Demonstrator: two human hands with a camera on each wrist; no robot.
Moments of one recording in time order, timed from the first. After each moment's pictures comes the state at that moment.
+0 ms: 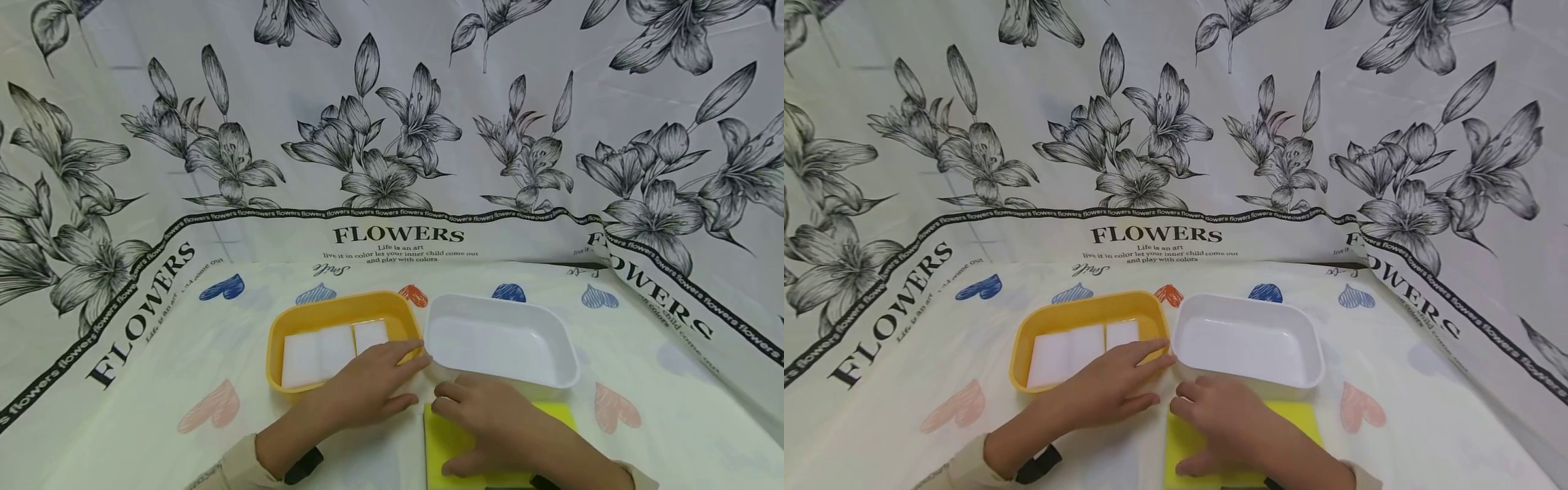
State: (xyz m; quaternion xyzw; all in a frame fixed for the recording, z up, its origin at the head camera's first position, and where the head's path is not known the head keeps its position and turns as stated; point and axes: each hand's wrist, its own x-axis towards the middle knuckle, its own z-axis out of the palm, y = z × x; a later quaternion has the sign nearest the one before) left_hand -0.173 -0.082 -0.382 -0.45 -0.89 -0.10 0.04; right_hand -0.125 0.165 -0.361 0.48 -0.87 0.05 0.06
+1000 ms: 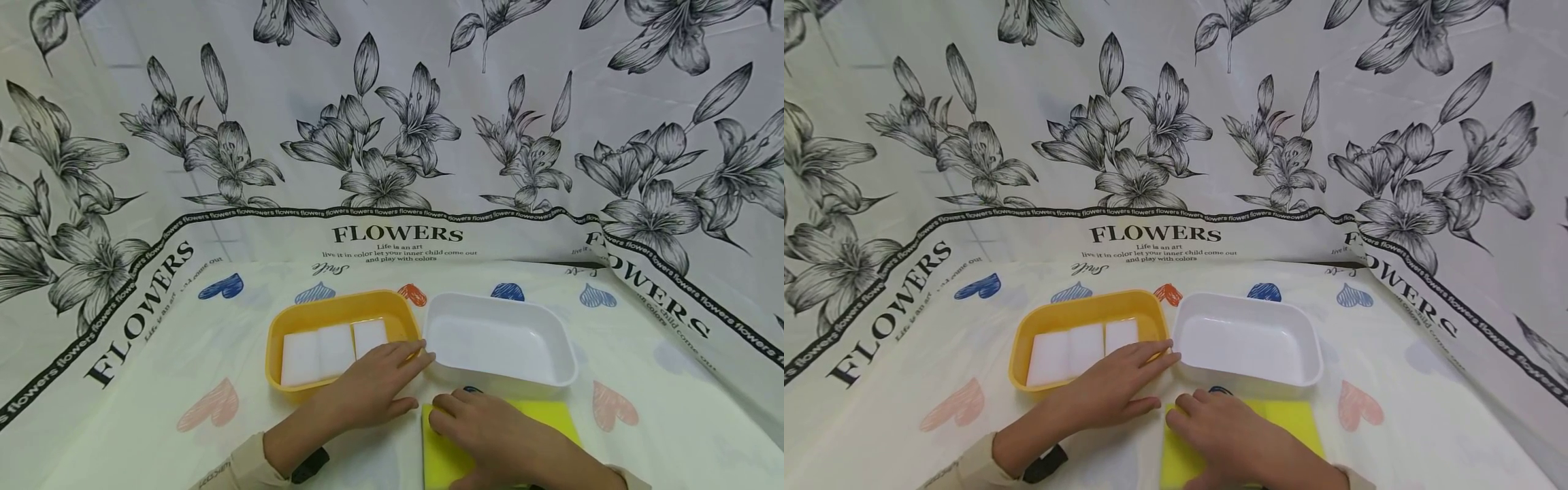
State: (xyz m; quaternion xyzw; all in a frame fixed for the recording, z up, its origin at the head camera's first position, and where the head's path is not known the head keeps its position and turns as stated) left_hand -0.169 -0.075 -0.385 -0.44 -0.89 -0.08 0.04; right_hand -0.120 0.163 -0.370 0.47 -0.88 0.04 -0.05
